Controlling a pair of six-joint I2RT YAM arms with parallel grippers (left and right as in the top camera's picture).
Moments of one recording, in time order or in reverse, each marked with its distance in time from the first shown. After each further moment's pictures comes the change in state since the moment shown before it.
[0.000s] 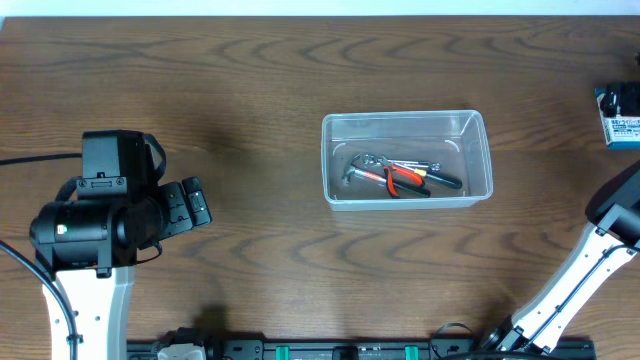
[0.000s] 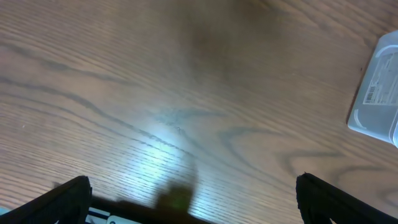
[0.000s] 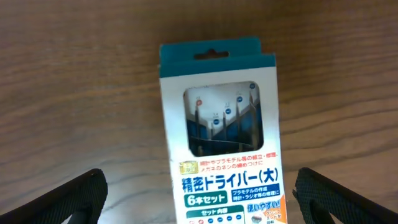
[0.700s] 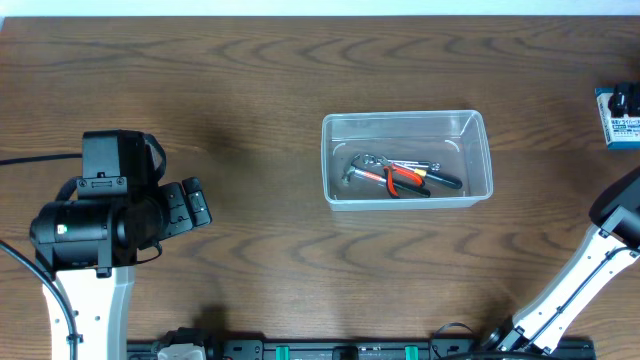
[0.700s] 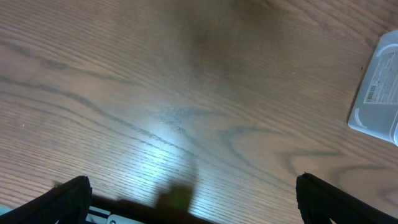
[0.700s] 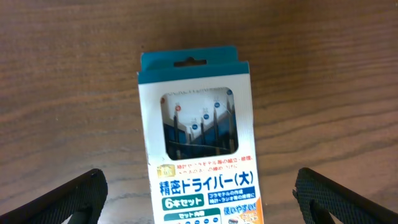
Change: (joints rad) left arm 0.000 0.001 0.000 -0.003 0.000 0.000; right arm -0.027 0.000 0.002 0.031 -0.016 -0.029
